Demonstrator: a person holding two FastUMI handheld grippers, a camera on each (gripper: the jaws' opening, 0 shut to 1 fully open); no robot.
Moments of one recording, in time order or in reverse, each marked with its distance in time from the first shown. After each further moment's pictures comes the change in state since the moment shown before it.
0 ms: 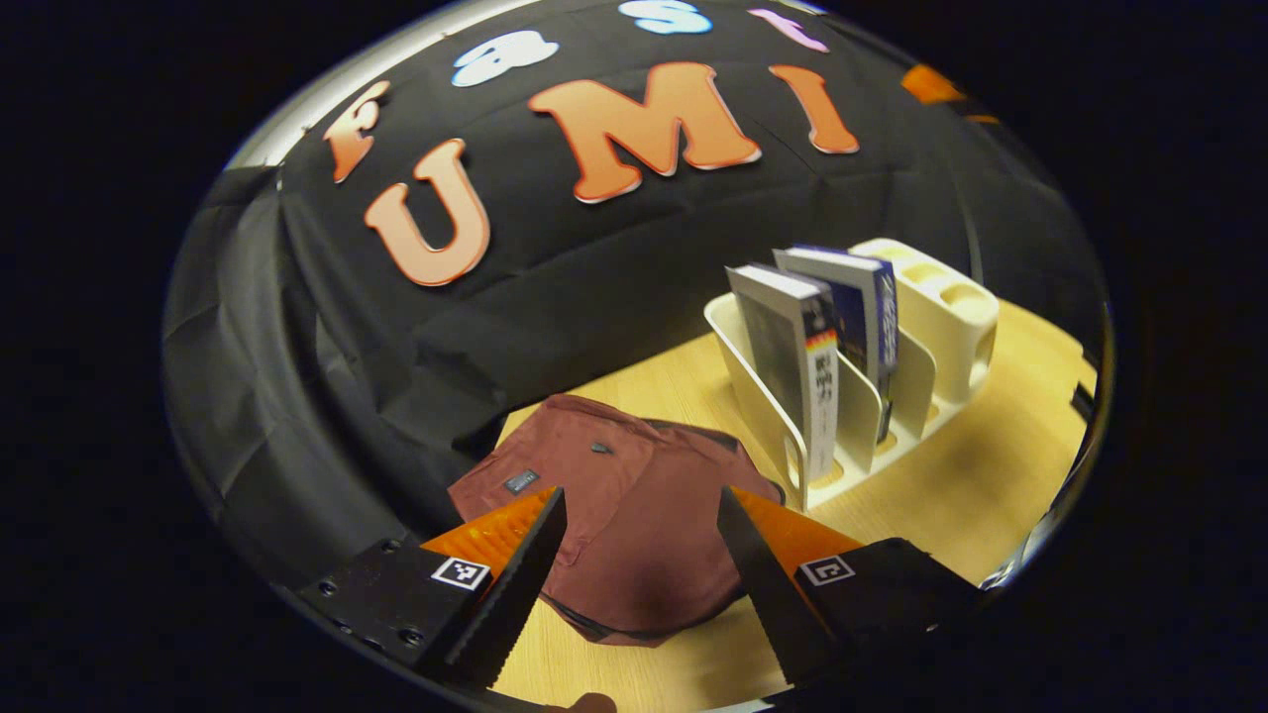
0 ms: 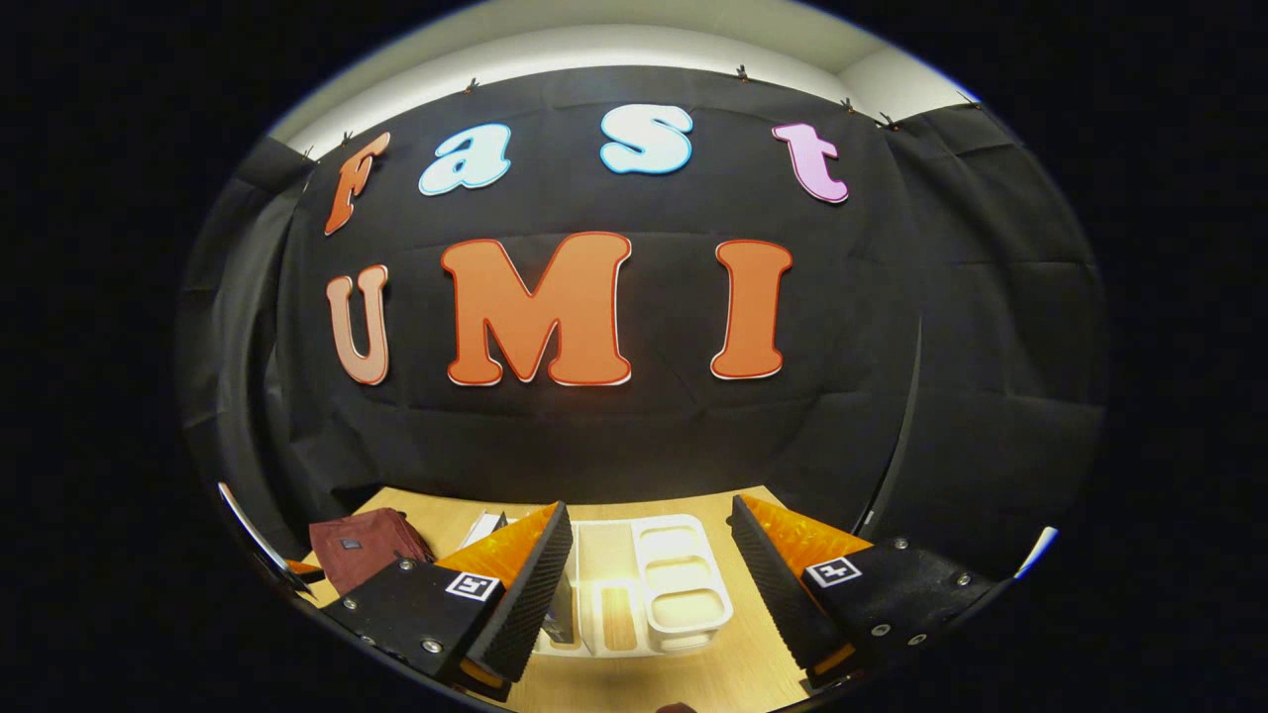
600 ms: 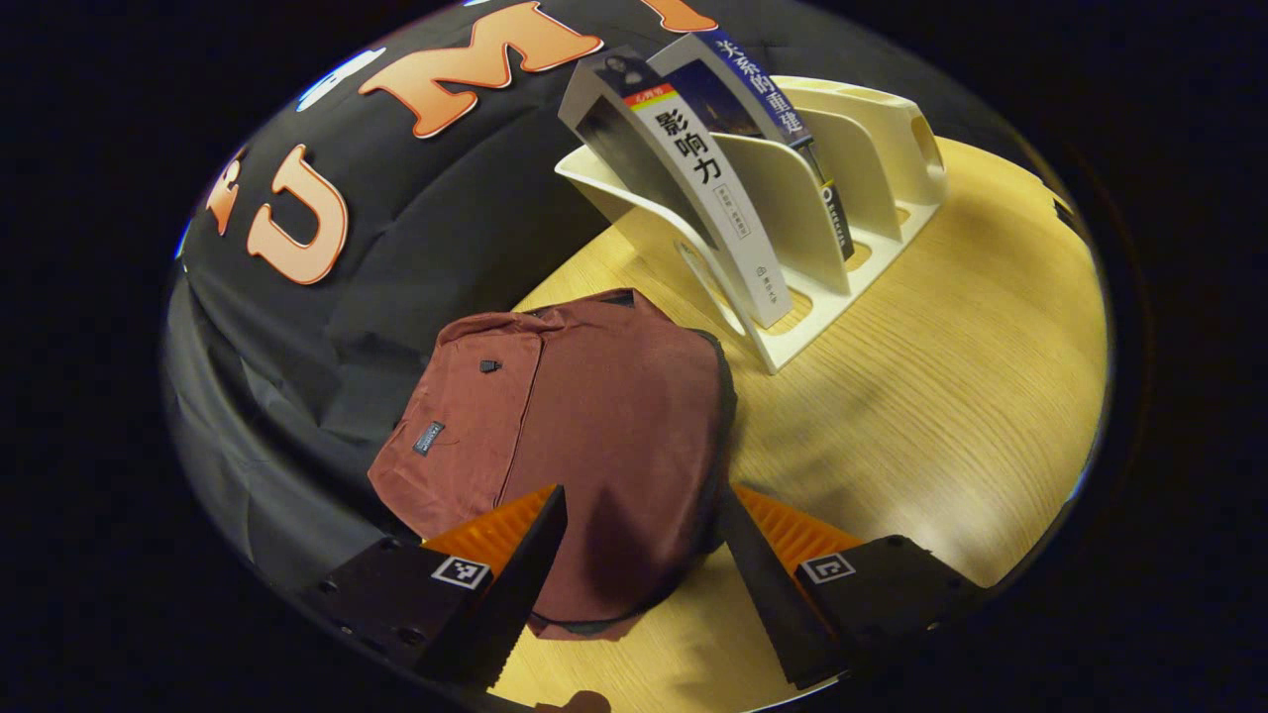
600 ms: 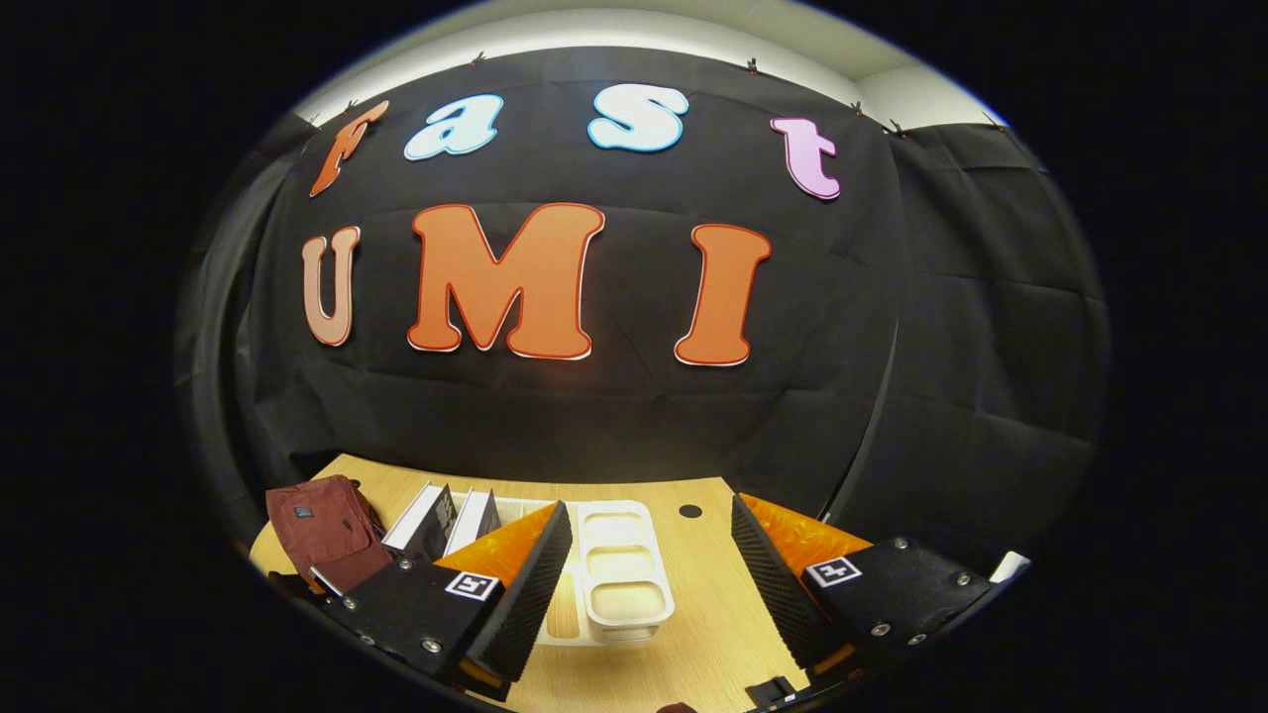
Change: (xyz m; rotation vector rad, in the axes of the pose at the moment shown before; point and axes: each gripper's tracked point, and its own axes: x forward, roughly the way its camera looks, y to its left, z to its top) left arm 0.080 -0.060 -0.093 0.217 0.213 -0.071; right arm 0.011 -0.036 -0.008 -0.076 0.052 -0.075
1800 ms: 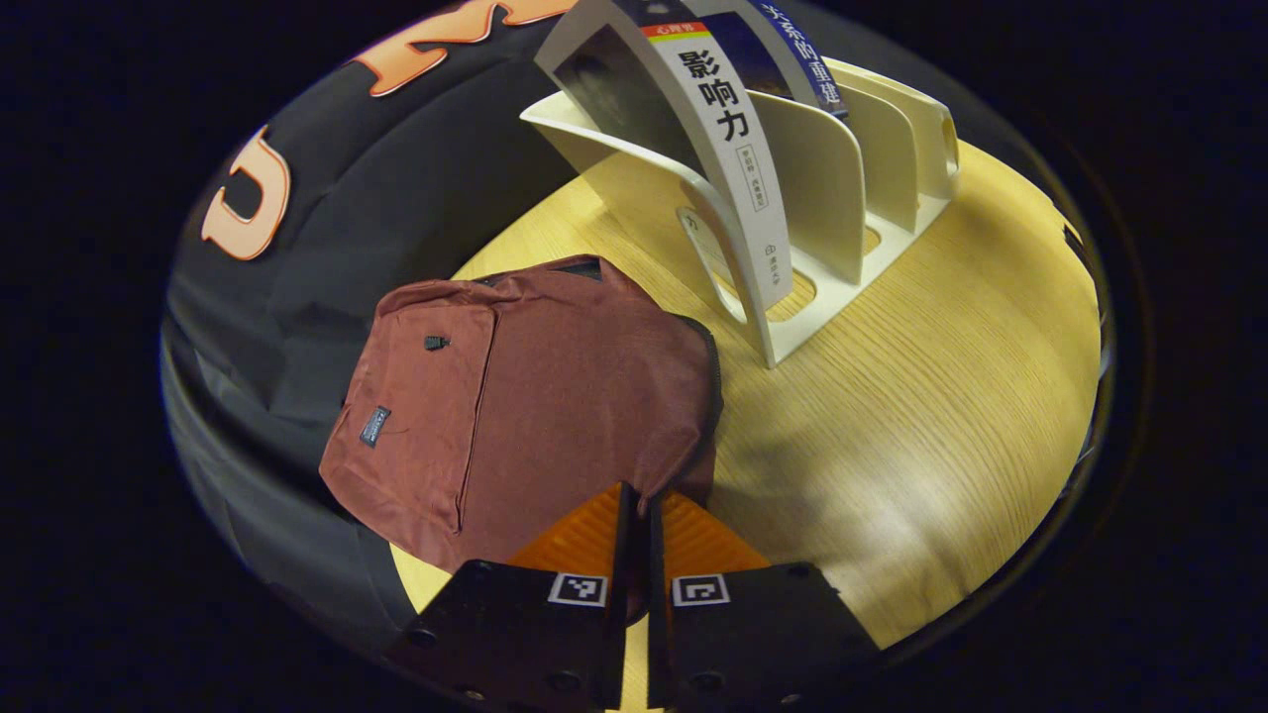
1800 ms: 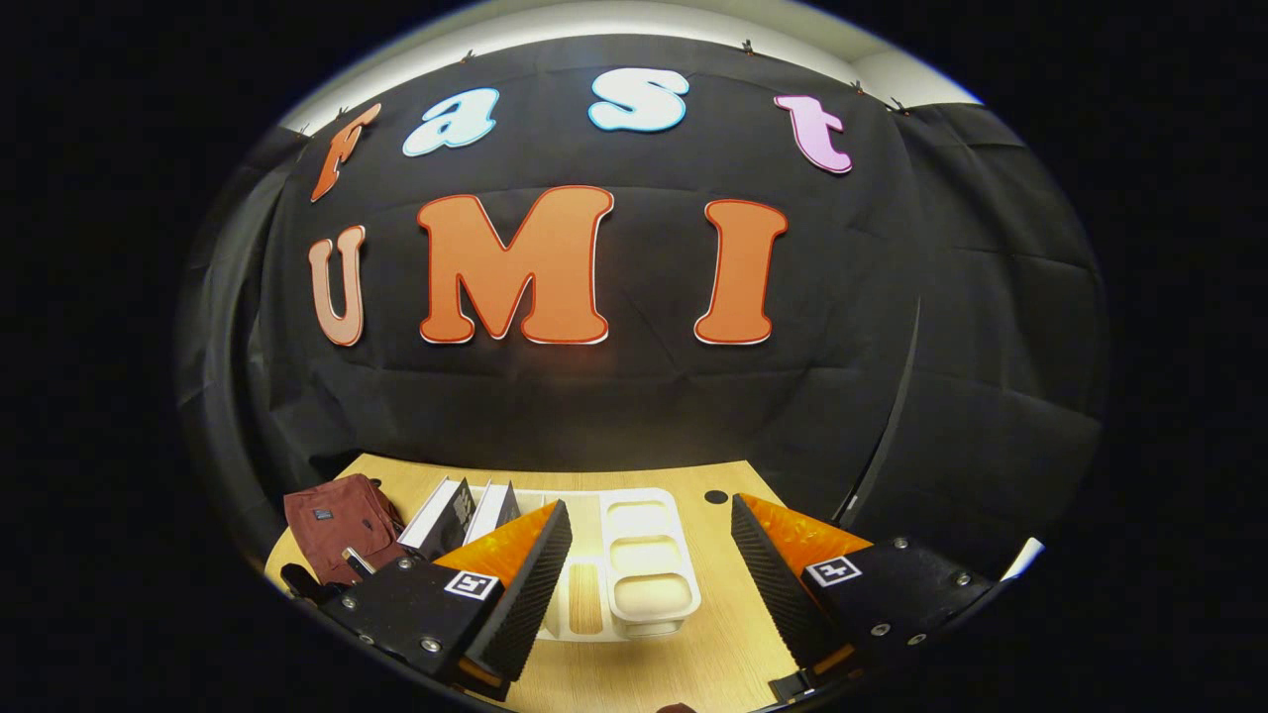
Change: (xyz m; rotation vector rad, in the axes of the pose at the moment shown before) left arm 0.011 -0.009 0.006 0.010 0.141 -0.182; right arm 0.009 0.012 -0.011 0.062 0.041 0.066
